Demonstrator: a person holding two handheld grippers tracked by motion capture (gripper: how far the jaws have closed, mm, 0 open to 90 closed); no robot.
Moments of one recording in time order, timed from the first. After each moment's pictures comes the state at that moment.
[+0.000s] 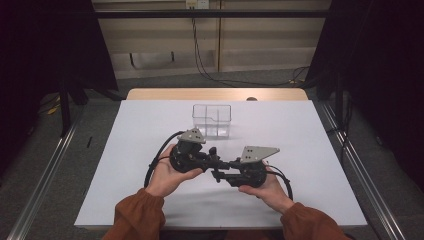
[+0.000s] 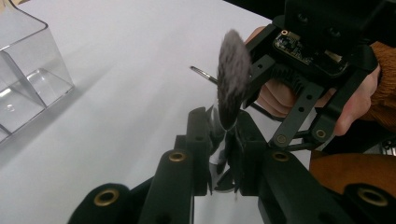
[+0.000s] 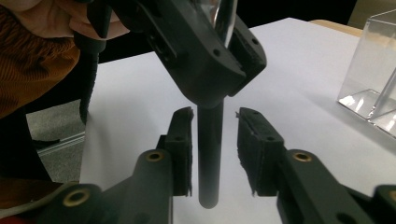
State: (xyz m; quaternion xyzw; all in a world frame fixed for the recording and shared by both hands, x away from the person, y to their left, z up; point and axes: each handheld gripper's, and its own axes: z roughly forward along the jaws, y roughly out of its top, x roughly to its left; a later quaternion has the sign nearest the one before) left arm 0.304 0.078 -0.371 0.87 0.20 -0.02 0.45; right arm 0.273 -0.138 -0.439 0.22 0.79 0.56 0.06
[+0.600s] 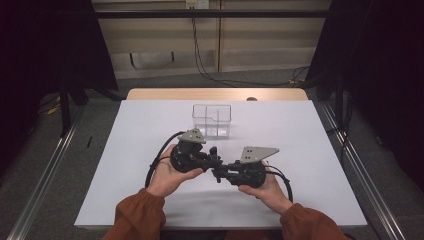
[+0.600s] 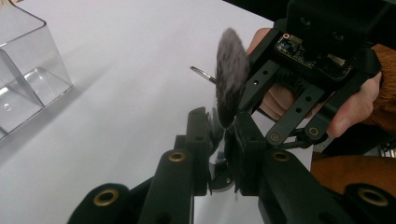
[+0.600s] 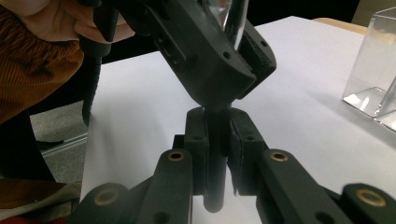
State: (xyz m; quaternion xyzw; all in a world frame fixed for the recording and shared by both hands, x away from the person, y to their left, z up) left arm 0.307 0.077 -0.375 0.87 0.21 -0.02 0.45; right arm 0.273 -0.138 -0.440 0.23 0.79 0.57 0.06
